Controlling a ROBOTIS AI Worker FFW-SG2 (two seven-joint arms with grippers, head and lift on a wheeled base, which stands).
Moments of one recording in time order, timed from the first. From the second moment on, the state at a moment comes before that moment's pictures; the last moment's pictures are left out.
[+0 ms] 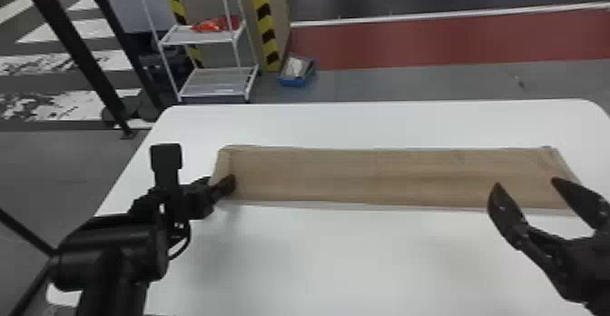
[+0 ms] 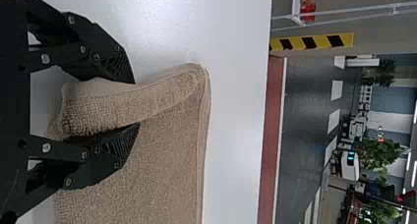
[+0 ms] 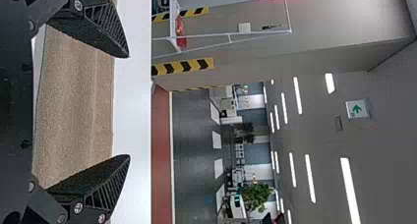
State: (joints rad) left arm -0.07 0.17 0.25 -1.55 0.02 0.66 -0.37; right arm 0.51 0.00 -0.09 -2.15 -0.12 0.14 0.31
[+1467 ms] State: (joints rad) left arm -0.15 0.00 -0.47 -1.69 0.09 0.73 0.09; right arm 0.40 0.00 -0.22 -2.02 -0.24 0.13 0.32
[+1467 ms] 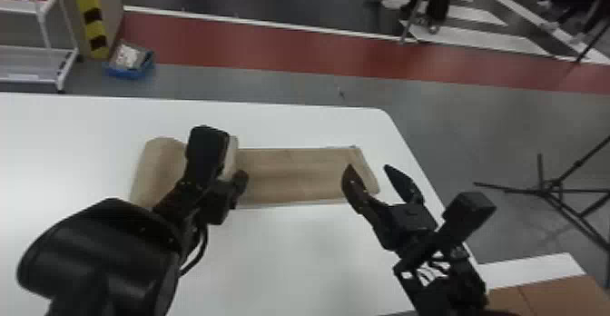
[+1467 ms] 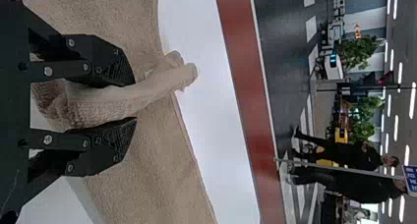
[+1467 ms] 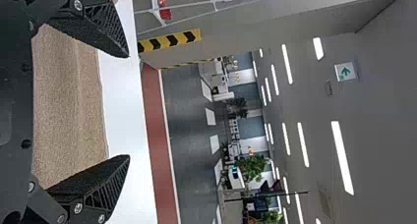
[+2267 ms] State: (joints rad) left arm 0.25 0.10 -0.11 -2.04 0.10 0.46 0.02; right arm 0.13 0.00 0.12 -1.73 -0.04 0.20 0.14
